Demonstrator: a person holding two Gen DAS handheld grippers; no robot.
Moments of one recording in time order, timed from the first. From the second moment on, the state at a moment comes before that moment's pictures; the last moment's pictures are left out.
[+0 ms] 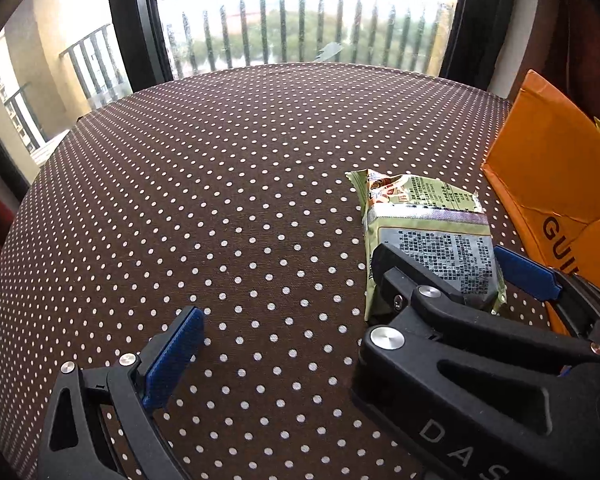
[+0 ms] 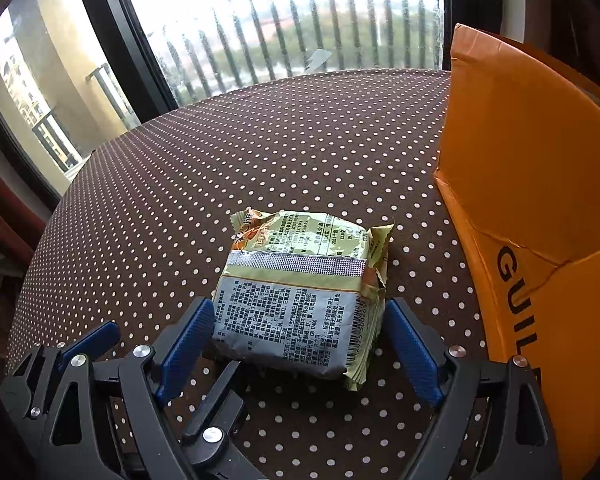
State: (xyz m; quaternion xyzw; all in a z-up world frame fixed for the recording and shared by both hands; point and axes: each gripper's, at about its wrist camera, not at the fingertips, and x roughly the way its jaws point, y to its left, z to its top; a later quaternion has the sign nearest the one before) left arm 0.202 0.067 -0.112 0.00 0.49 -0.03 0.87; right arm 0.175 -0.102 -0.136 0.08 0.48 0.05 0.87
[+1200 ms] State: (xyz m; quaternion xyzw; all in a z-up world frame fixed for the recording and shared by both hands) left arm 0.191 0.072 -0.116 0.00 0.47 -0.01 0.88; right arm 0.178 -0.082 -0.137 0.02 0.47 0.08 0.88
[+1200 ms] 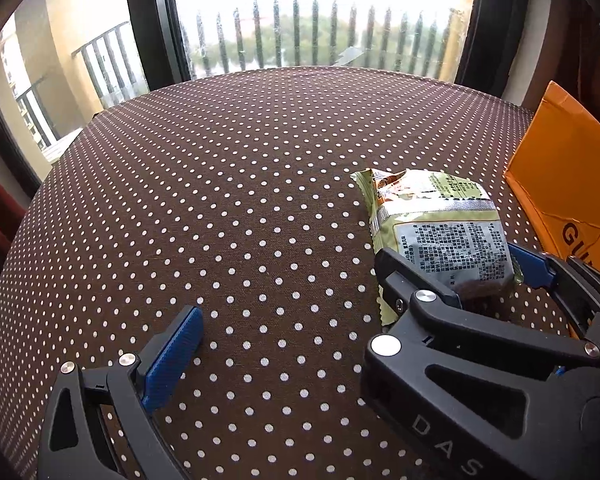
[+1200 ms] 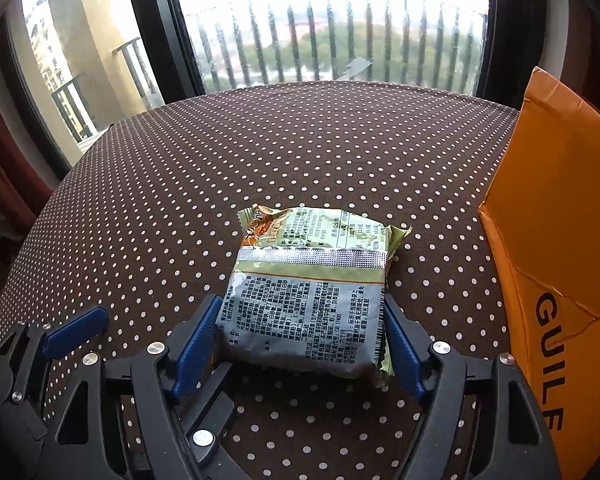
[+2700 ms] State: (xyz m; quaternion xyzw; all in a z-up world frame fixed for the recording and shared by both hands) left arm 0.100 0.044 -0.009 0.02 0.36 -0.03 0.93; right arm 0.086 -0.118 -0.028 0.04 0.37 0.08 0.93
